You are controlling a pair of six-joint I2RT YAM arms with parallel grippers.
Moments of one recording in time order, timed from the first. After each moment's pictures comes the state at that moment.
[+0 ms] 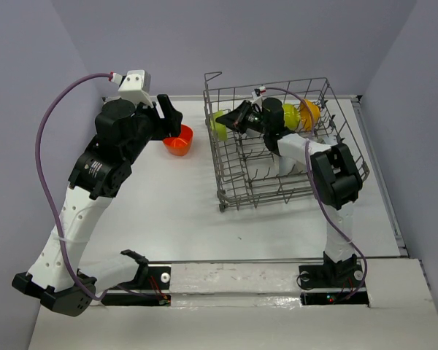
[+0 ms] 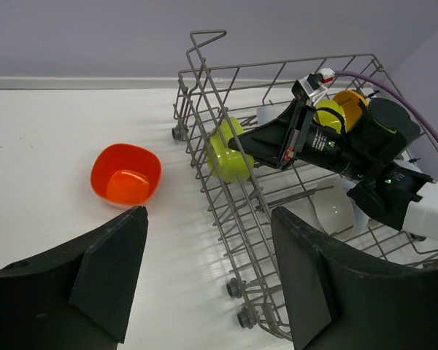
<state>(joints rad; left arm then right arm) -0.48 1.10 1.52 -0.62 -0.17 -0.31 0.41 2.10 1.49 0.52 -0.60 1.16</state>
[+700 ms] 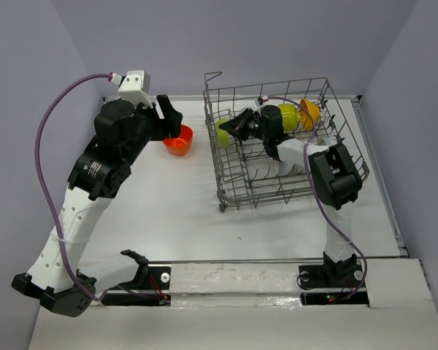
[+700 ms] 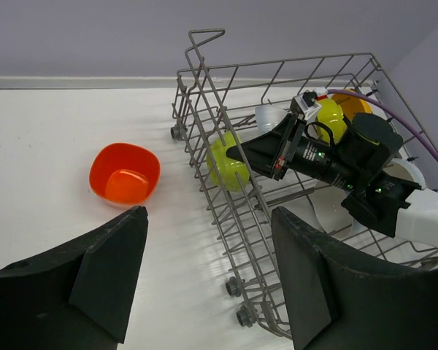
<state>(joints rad) -0.48 1.09 1.52 -0.63 -0.16 -0.31 0.42 2.10 1.41 0.52 -0.48 1.18</state>
